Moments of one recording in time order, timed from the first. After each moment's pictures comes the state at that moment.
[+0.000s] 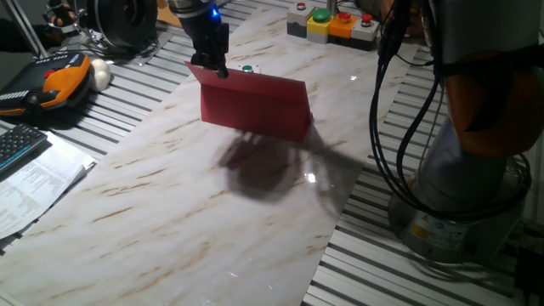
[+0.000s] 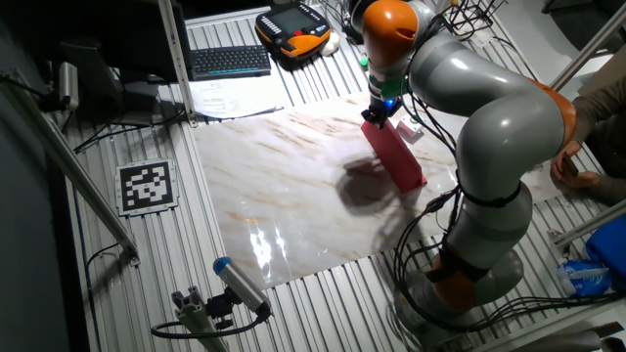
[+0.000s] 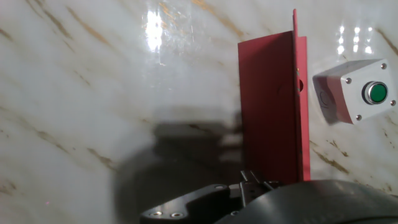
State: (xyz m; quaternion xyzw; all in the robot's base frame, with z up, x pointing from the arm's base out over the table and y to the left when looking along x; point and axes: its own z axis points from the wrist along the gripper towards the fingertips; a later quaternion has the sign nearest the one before) arm 0.515 0.001 0.235 0.04 -1.00 0.07 0.05
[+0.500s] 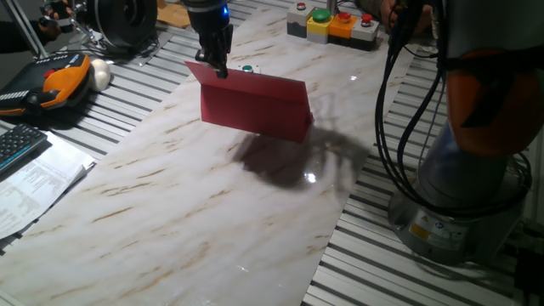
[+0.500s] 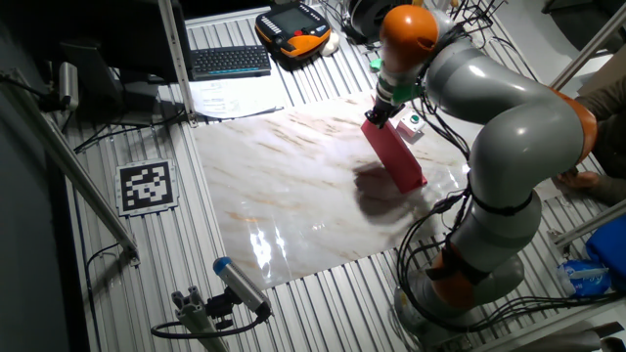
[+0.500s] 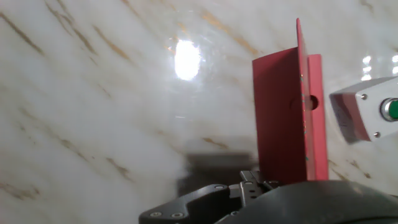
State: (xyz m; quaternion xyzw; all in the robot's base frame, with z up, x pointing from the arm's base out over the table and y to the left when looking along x) arm 0.515 0.001 0.236 0.04 -1.00 0.00 0.01
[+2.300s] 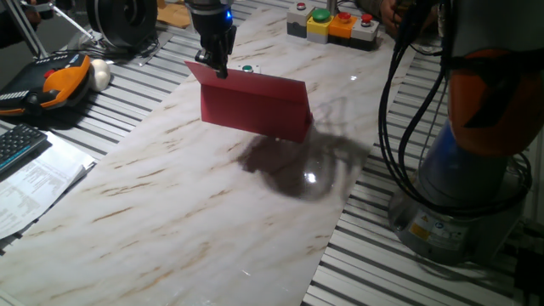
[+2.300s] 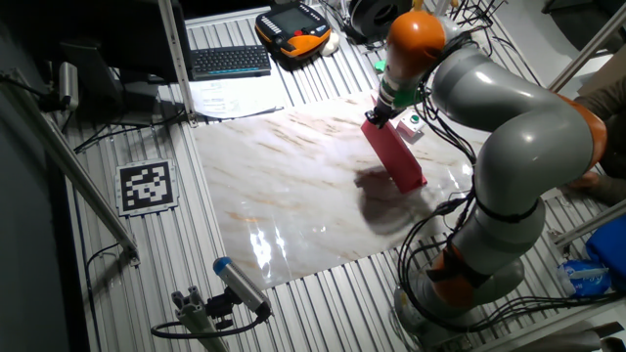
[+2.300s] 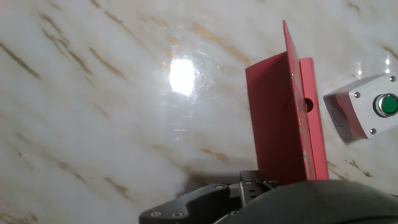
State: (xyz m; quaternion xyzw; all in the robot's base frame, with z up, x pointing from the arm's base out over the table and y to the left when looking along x) arm 0.515 0.000 0.236 0.00 -1.00 0.03 -0.02
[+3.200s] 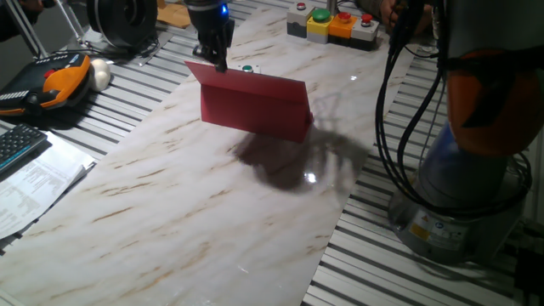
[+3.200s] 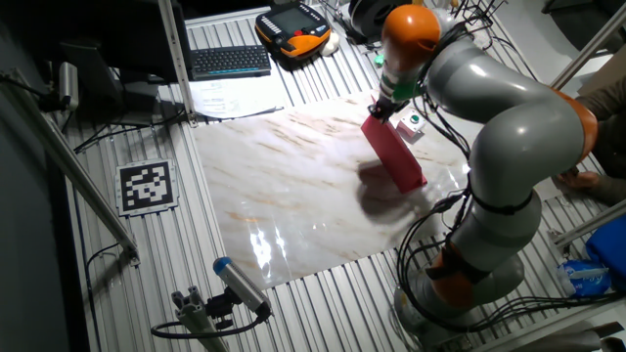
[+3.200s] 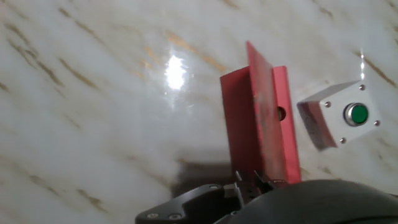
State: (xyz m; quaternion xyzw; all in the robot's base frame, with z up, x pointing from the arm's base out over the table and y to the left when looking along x) arm 0.540 -0.037 0.242 0.01 -1.00 0.04 0.00
